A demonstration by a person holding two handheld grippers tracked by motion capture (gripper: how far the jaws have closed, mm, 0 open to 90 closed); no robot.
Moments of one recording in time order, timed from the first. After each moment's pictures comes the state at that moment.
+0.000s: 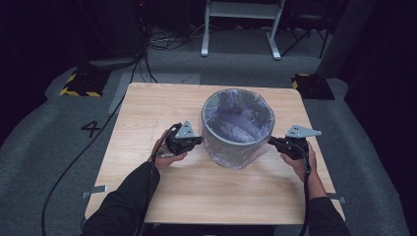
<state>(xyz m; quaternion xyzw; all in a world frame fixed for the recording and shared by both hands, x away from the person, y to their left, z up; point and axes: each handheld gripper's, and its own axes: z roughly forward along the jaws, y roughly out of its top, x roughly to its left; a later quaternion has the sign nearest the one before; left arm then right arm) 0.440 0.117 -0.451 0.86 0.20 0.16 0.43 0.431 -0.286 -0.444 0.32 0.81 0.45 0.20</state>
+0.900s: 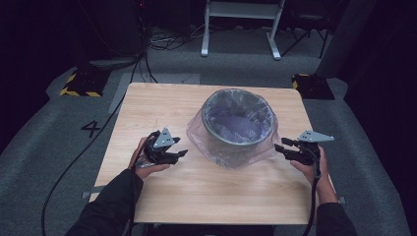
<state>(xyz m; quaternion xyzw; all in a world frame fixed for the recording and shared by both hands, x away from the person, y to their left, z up) 0.398 0.177 -0.449 0.86 0.25 0.18 0.42 0.418 -0.324 -0.451 0.37 0.80 0.44 0.20</state>
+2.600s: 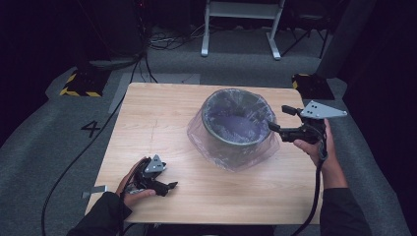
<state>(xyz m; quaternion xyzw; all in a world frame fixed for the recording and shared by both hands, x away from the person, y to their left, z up) 0.349 0.198 -0.504 0.88 0.28 0.11 0.37 0.412 -0.271 -0.323 0.26 0.78 0.50 0.26</state>
